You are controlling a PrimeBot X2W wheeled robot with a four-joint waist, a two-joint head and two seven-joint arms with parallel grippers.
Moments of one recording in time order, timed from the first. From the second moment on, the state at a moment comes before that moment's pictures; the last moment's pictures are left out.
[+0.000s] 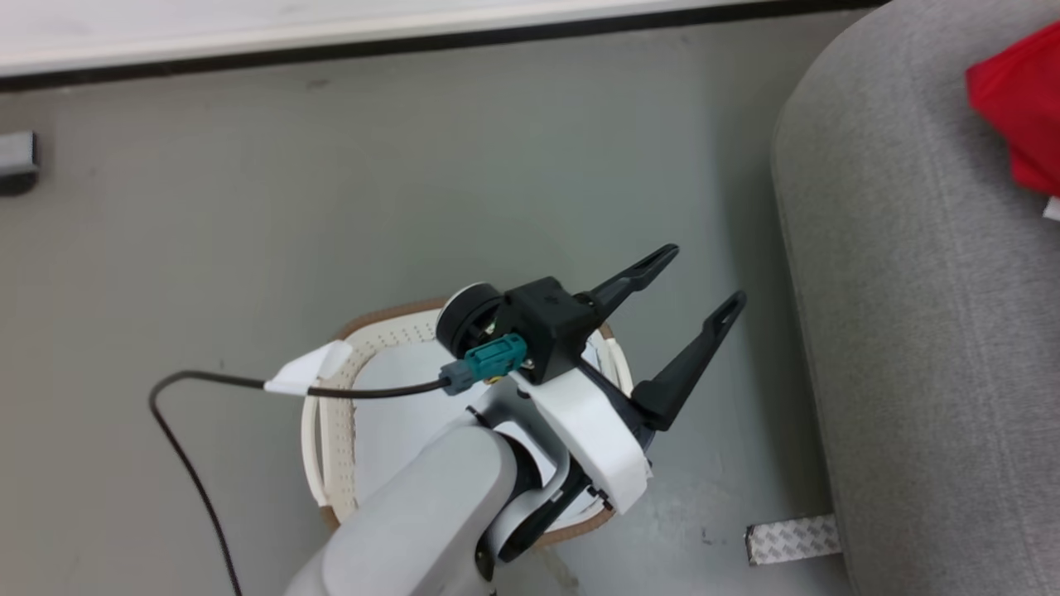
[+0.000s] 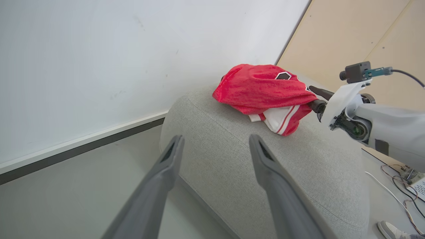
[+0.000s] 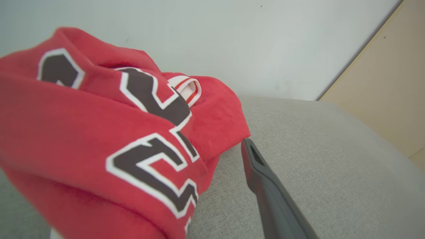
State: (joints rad) left arm -0.69 0.10 -0.75 0.09 -0.47 -0.06 0.01; right arm -0.77 -0.36 -0.56 0.85 -0.19 0.13 -0.26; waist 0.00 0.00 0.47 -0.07
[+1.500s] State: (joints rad) left arm -0.32 0.23 -0.61 0.19 -0.57 0.12 -0.21; right arm -0.24 -0.19 -0.38 0.41 -0.04 0.13 -0.26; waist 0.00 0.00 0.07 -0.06
